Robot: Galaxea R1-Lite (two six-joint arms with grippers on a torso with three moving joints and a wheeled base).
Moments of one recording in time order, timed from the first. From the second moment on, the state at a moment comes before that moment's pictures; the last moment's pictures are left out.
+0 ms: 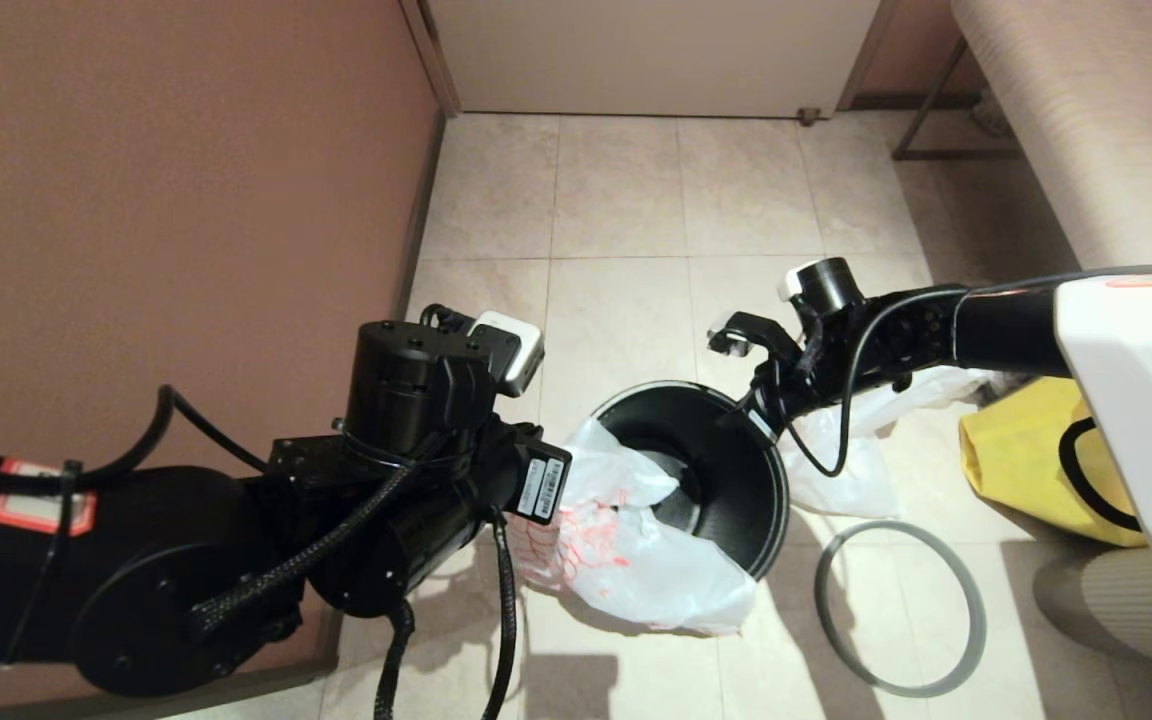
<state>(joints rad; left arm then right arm) -0.79 1.67 -0.87 -0.40 0.51 0.05 0.34 2.31 -2.00 0.48 0.29 -0.58</state>
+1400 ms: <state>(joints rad) -0.80 1.68 -0.87 -0.40 0.51 0.05 0.44 2.37 -1.99 0.44 0.10 -0.93</state>
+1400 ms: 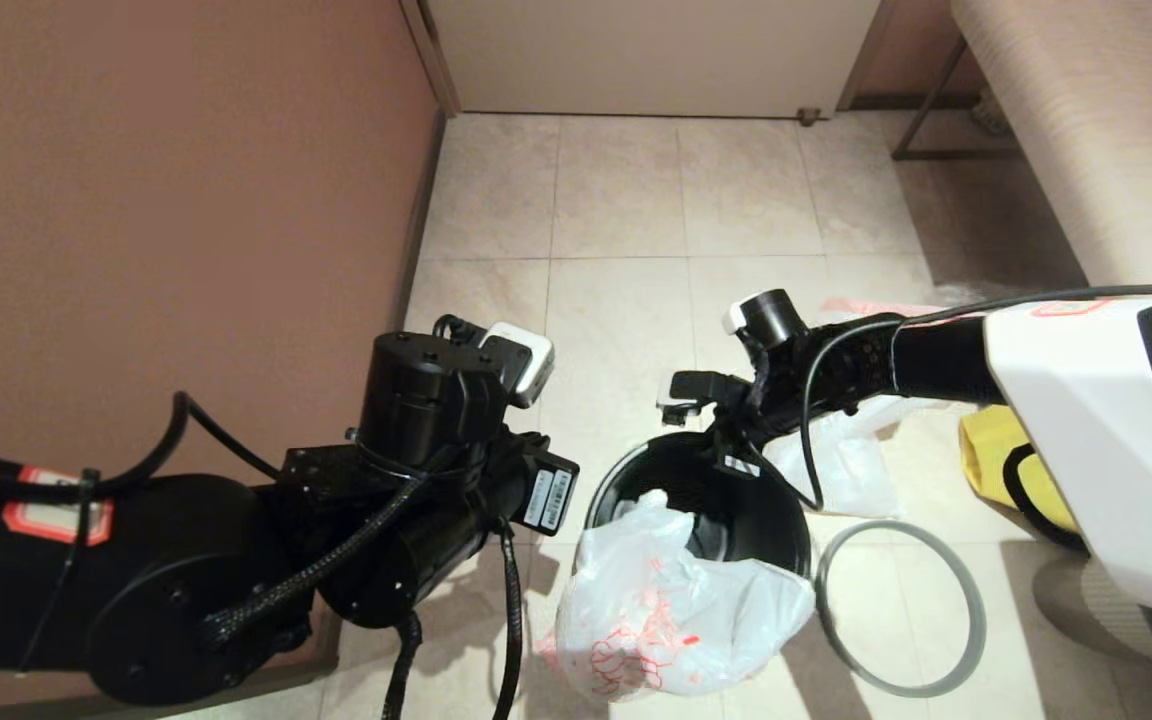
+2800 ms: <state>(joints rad) -0.81 1.65 -0.87 -0.40 0.51 0.05 0.25 2.16 -1.76 0.35 0.56 -0.27</state>
